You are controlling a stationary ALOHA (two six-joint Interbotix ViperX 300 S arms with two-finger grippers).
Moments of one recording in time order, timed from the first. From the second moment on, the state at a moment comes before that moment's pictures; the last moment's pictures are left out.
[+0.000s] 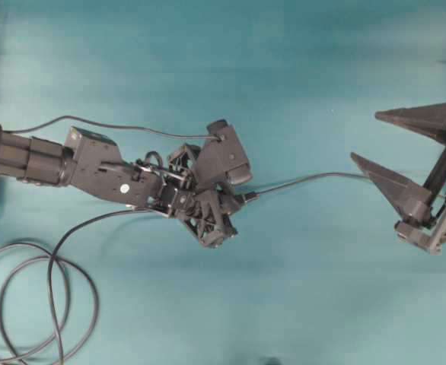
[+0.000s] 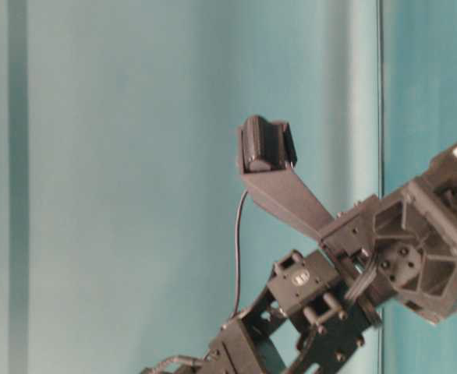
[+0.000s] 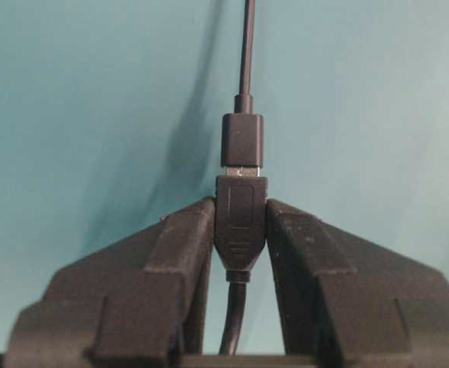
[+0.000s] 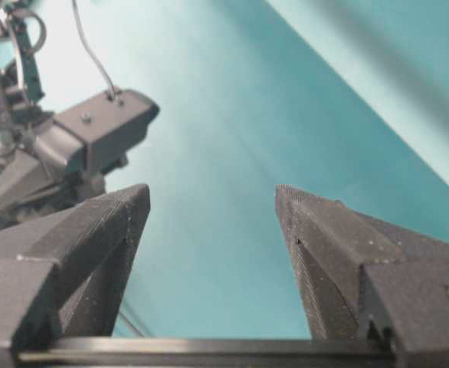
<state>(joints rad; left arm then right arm) -0.11 0.32 0.43 0.46 0.20 -0.95 0.71 -0.52 0.66 -1.26 1.29 1.49</state>
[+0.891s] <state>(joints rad) -0.11 0.06 0.49 0.46 0.33 -0.96 0.71 -0.73 0.83 -1.21 1.24 1.59</state>
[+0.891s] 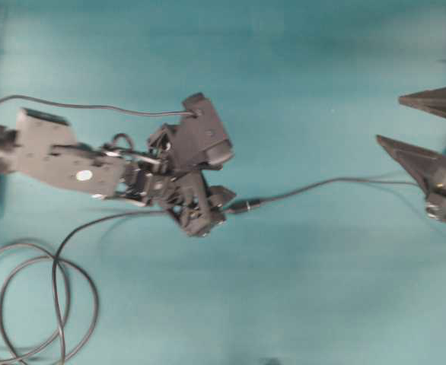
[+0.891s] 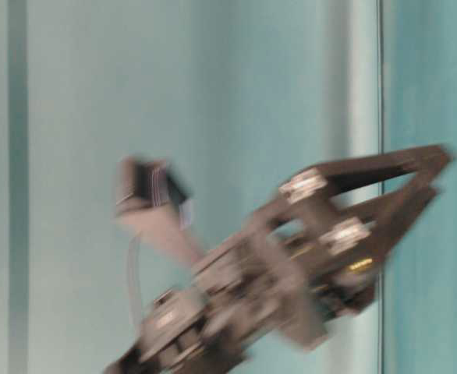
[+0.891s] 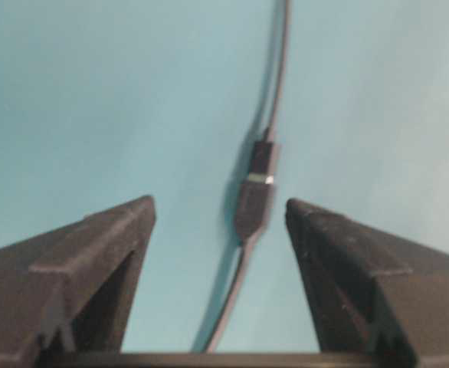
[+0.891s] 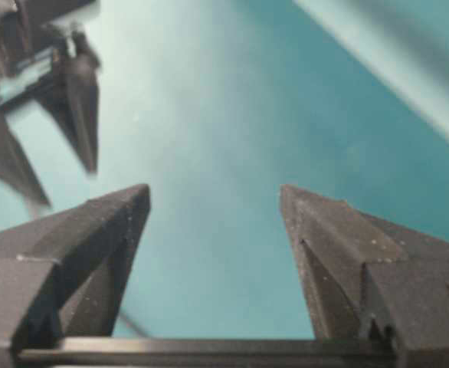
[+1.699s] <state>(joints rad) -0.06 -0.47 0.81 0.46 -0.15 -0.46 0.71 -1.17 1.23 -1.37 0.86 1.51</state>
